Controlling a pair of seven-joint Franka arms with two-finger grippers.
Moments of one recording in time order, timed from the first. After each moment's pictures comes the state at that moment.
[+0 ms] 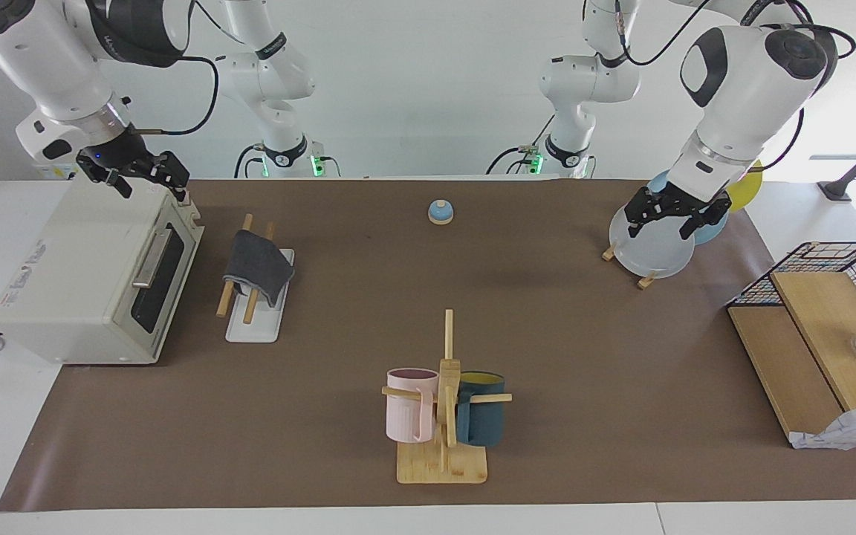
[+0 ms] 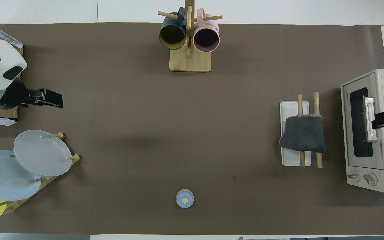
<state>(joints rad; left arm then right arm) -0.16 0.00 0.03 -1.73 -0.04 1.72 -0.01 -0.02 -0.09 -0.12 -1.75 -0.06 1.55 -0.06</state>
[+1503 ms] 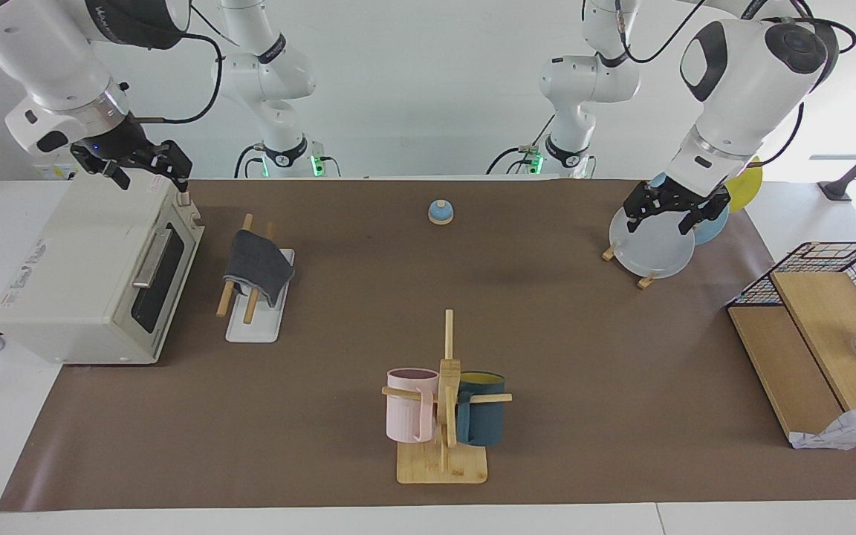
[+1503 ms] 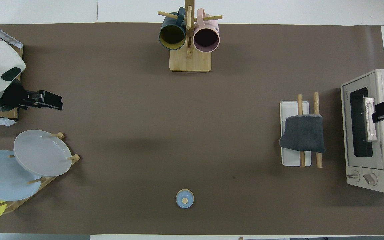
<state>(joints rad) -0.14 -0.01 0.01 -1.73 -0.04 1.69 -0.01 0.02 0.00 -0.13 -1.54 -0.05 1.38 -0.03</state>
